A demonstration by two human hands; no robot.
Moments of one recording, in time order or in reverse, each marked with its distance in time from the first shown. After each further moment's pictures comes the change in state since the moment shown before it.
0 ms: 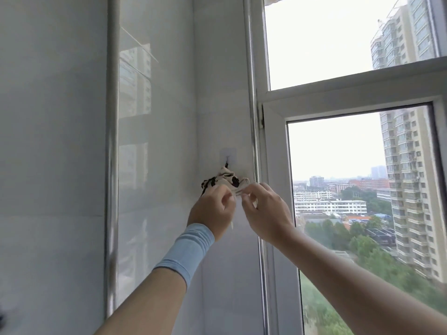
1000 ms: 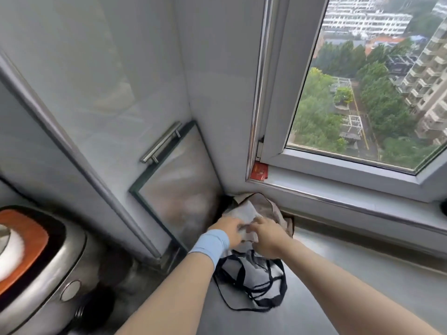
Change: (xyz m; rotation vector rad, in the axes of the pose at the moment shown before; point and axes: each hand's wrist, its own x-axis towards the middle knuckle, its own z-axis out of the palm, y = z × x) left_hand -0.507 -0.044 0.198 0.007 -1.456 -0.693; right_hand -0.521 0.179 0.104 -0.267 -1.478 0.384
